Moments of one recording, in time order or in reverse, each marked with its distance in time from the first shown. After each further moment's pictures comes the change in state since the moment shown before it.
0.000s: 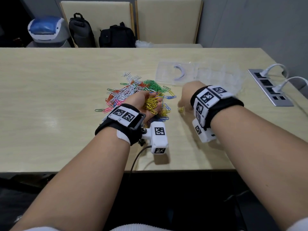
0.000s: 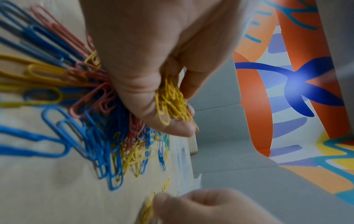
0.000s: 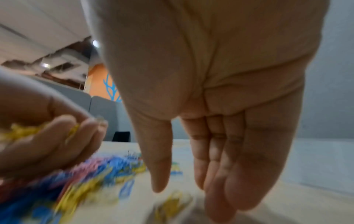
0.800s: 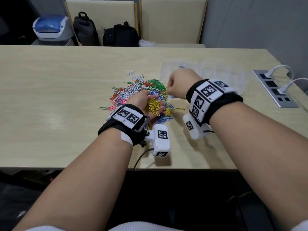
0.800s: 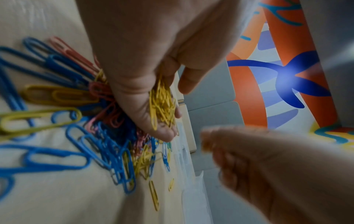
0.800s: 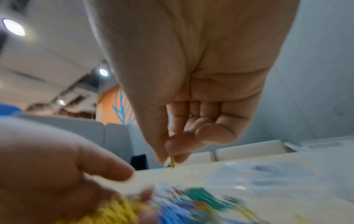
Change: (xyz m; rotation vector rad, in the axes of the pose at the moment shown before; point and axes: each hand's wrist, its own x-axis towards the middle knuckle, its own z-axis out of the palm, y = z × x) left_hand -0.005 0.001 -0.007 0.036 0.030 -0.018; right_hand -0.013 -0.034 -0.029 0.162 0.151 -0.157
